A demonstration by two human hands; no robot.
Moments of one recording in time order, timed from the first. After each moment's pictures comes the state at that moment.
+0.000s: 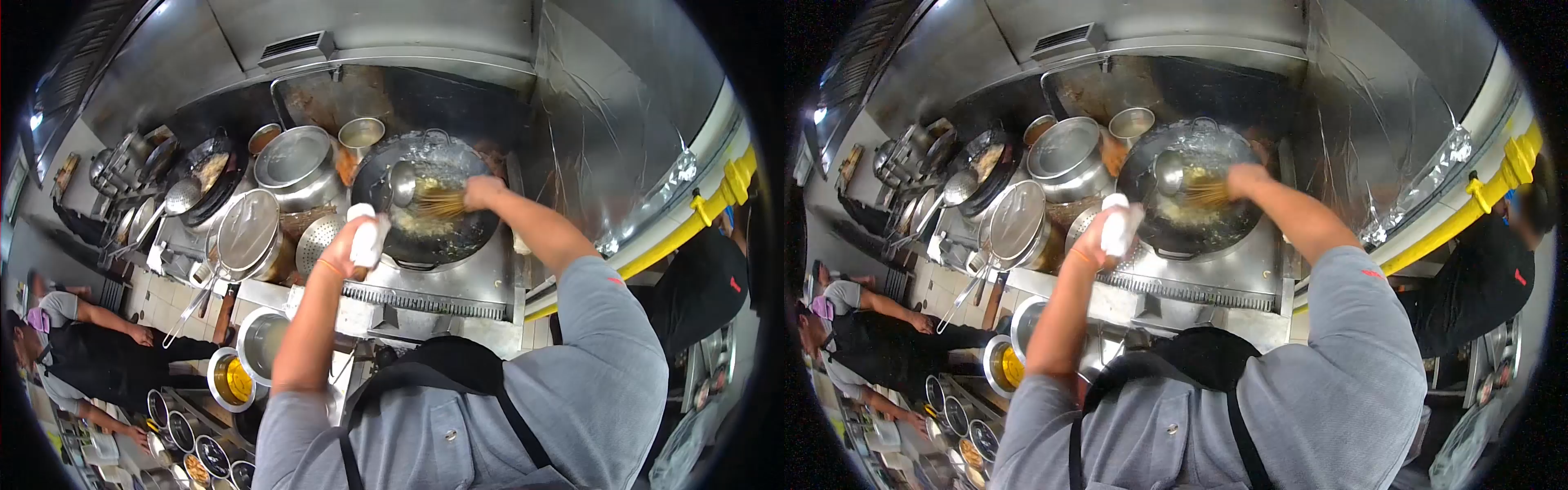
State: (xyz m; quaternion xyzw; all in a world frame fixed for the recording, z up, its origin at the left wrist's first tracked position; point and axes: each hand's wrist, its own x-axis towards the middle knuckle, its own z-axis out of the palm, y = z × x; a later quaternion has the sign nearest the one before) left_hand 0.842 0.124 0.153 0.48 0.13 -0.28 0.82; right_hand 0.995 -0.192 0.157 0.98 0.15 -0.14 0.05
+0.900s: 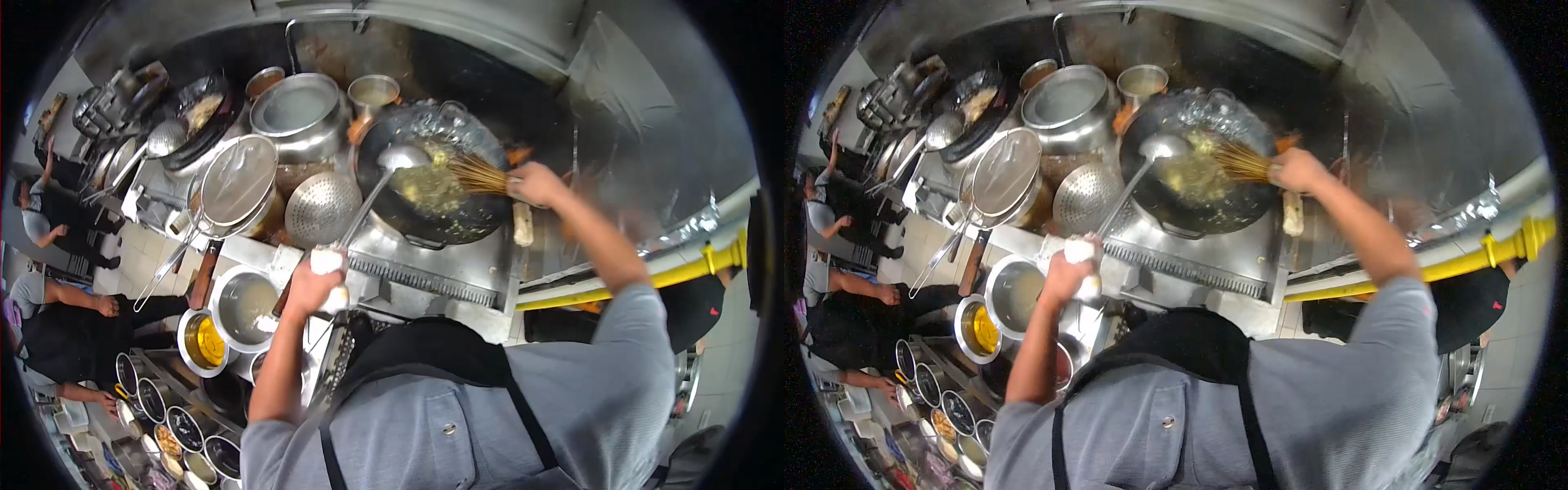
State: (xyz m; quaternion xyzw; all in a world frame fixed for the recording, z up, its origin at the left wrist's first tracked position) left_hand 0.702 0.176 0.139 0.75 0.12 -0.02 0.64; right_hand 0.967 -0.244 0.206 0.96 0.26 -0.07 -0.04
